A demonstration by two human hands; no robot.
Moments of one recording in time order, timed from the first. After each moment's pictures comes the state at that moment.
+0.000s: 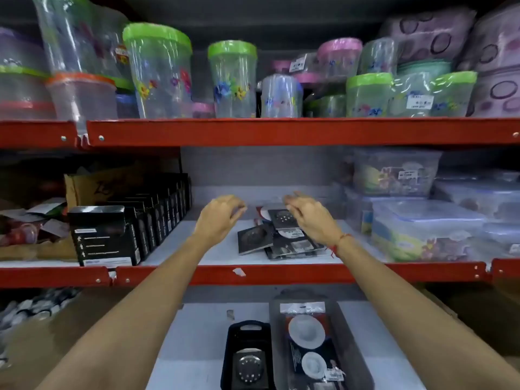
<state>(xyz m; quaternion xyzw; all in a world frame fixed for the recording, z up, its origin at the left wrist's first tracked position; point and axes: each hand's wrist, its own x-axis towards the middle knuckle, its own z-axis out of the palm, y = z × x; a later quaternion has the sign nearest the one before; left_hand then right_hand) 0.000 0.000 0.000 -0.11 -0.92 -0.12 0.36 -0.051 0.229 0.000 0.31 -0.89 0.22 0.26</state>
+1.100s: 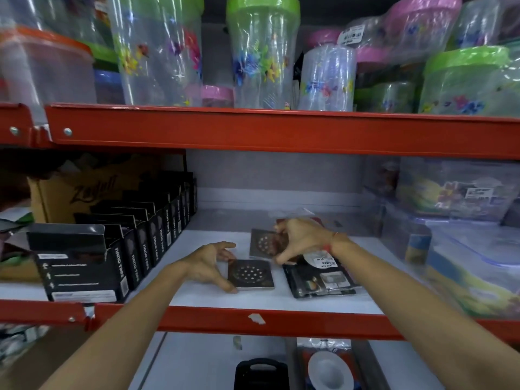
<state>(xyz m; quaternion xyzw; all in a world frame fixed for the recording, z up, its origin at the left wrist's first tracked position) -0.081 -0.102 -0.065 -0.03 -0.93 -0.36 -0.08 -0.195 0.168 -0.025 0.27 -0.95 0.11 -0.08</state>
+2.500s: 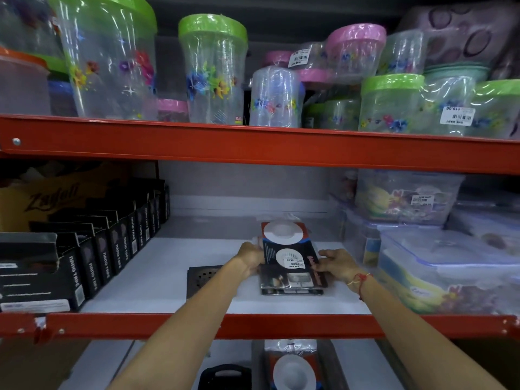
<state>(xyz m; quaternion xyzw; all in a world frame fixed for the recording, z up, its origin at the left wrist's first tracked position) -0.121 0.084 -0.038 0.15 -0.75 -0.64 -0.02 -0.182 0.300 -0.070 0.01 -0.88 0.48 -0.04</state>
